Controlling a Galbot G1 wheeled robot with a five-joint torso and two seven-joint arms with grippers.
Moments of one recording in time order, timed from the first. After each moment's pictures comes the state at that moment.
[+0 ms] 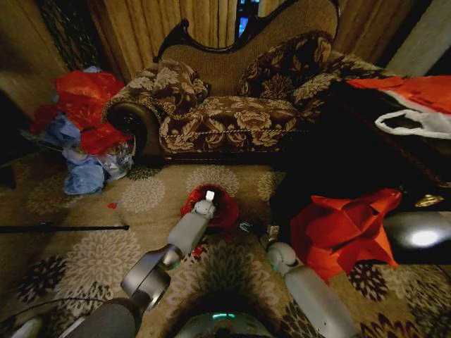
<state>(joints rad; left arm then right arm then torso) 0.35 -1.50 0.06 -0.73 -0.37 0.59 -0.10 -0.94 1.17 0.03 1.48 0.66 -0.21 0.08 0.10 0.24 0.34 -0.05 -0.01</state>
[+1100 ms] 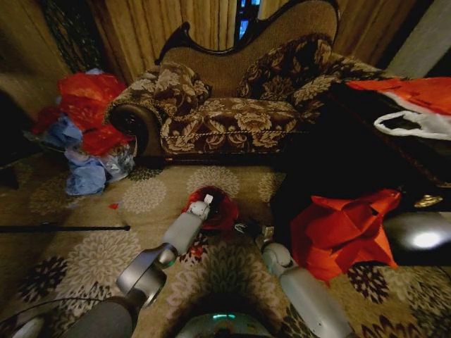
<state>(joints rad) 0.35 -1.47 0.08 -0.68 -0.29 0.59 0.11 -0.95 1.18 0.02 1.51 0.65 -0.20 0.08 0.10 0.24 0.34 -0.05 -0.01</state>
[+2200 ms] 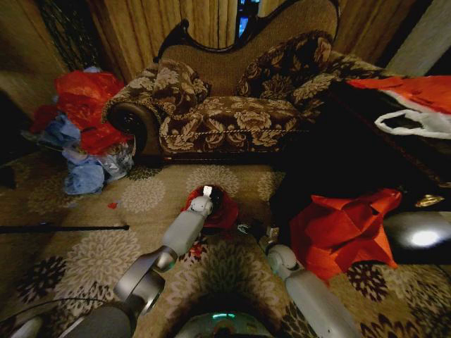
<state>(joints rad) 0.39 -1.45 0.01 -0.88 -0.47 0.42 -0.27 -0.97 1.16 0.03 1.54 0.67 -0.21 0.08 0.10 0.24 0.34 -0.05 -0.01</state>
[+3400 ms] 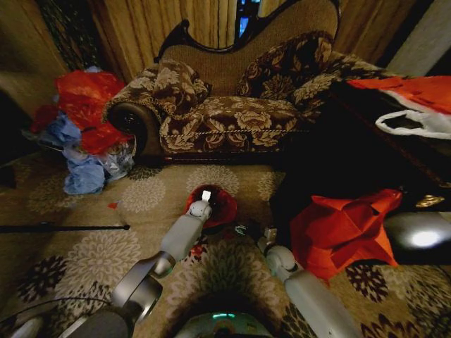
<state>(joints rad) 0.42 -1.43 0.04 -0.94 -0.41 0.51 -0.11 -0.96 1.14 -0.02 1.59 0.68 -0.22 0.09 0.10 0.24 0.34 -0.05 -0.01</state>
